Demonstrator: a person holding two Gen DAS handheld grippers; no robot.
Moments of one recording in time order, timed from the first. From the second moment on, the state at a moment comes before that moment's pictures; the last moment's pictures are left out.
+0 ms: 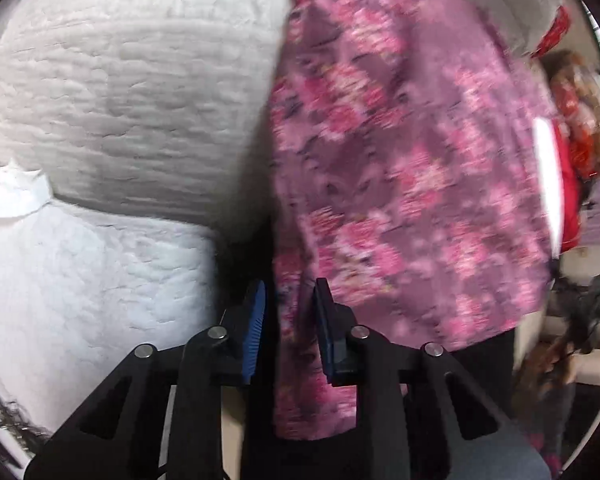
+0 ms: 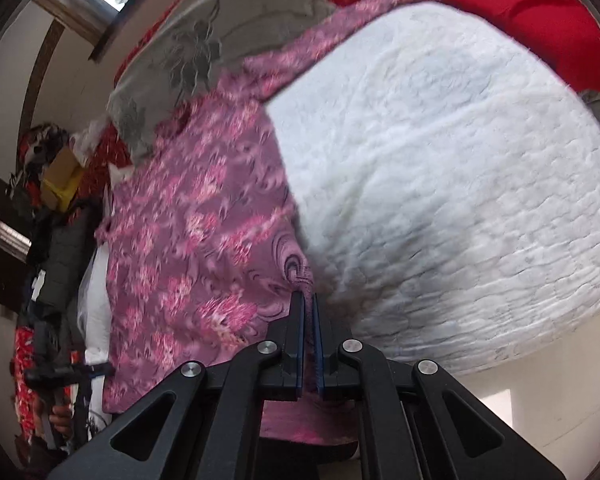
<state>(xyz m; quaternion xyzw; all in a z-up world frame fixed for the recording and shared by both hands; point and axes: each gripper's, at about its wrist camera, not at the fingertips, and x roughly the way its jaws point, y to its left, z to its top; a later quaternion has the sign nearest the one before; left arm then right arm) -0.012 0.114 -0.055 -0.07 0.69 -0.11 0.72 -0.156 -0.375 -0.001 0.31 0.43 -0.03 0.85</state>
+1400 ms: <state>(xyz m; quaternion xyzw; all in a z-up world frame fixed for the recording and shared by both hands) 0.260 -0.057 -0.002 -0.01 0.52 -0.10 0.85 0.129 -0.702 0.033 0.40 0.24 -0.26 0.84</state>
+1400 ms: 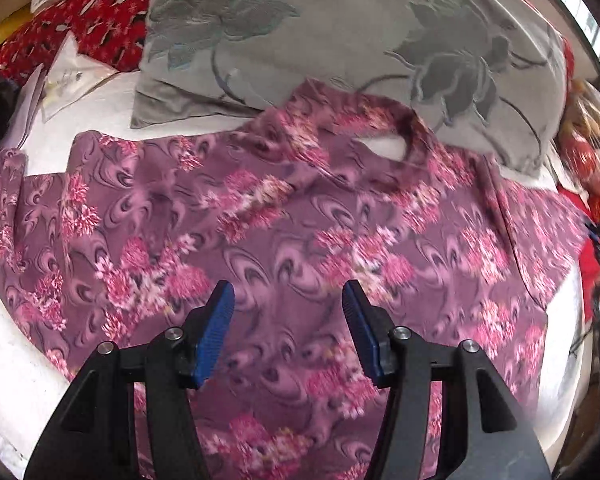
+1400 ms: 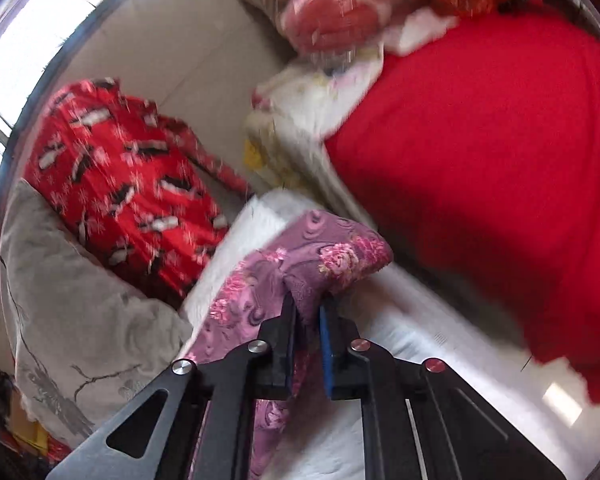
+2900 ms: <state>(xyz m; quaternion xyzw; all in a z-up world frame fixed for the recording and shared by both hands) 0.249 0.037 -0.004 -0.11 0.57 -0.17 0.80 0.220 -0.306 0.078 0.26 0.36 0.07 0.89</state>
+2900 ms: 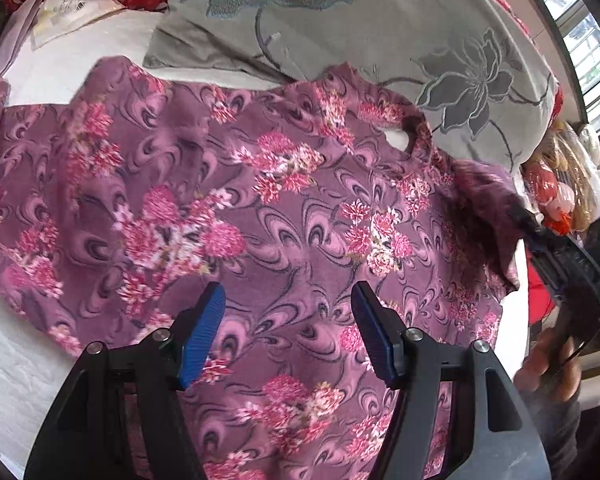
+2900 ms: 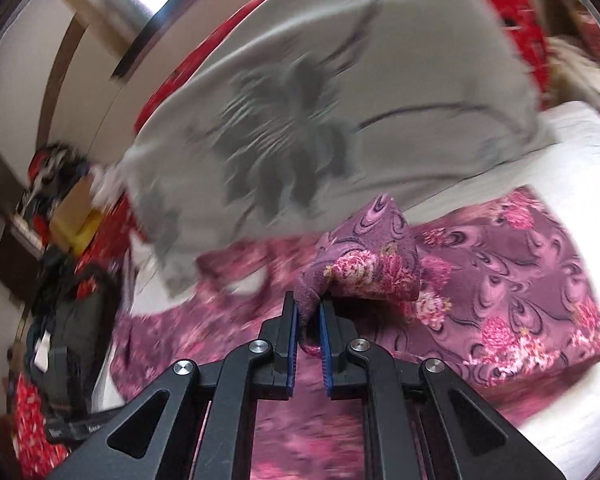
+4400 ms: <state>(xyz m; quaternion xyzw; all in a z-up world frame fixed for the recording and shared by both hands) 0.234 0.026 0.026 -0.18 0.51 -0.14 0.83 0.104 -0.435 0.024 0.42 0.35 -0.06 0.83</state>
